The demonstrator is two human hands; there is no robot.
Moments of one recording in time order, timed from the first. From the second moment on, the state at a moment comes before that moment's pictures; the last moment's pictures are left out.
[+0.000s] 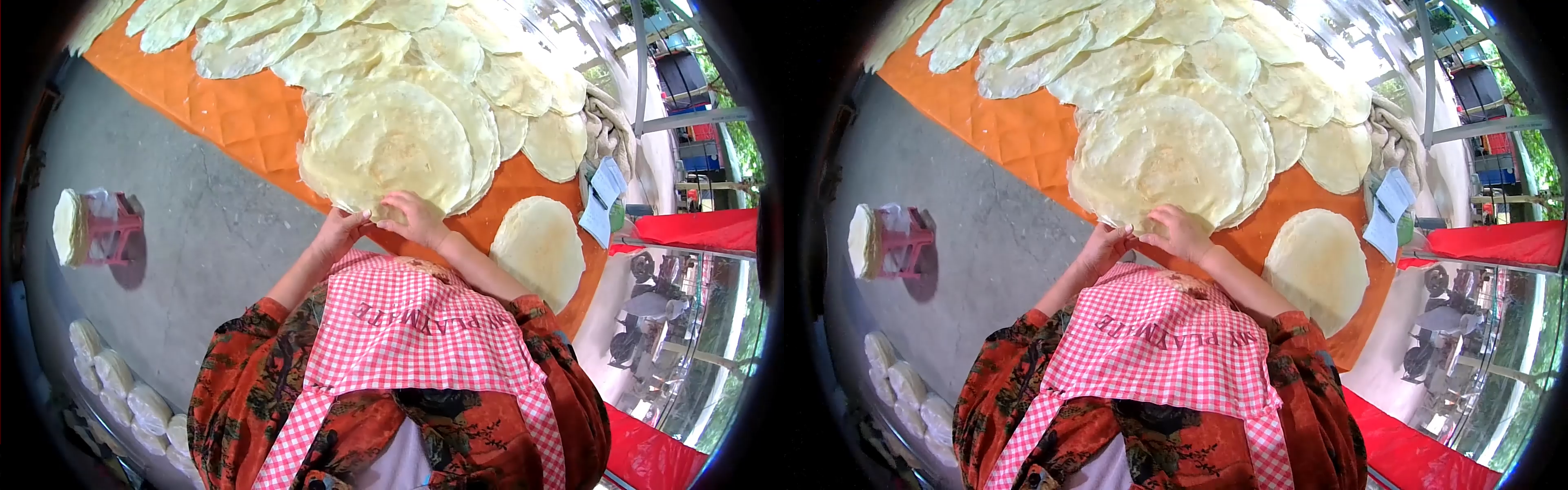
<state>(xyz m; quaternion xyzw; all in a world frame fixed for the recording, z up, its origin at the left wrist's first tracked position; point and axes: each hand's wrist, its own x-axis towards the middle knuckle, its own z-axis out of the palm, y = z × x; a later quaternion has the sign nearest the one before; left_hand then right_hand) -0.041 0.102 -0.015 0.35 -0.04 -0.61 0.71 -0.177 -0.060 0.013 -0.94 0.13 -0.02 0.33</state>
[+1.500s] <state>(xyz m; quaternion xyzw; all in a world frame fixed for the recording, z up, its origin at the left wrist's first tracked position) -0.041 0.099 -0.039 0.44 0.11 -0.58 0.68 -0.087 -0.159 0.228 -0.96 0.17 -0.13 0.16</state>
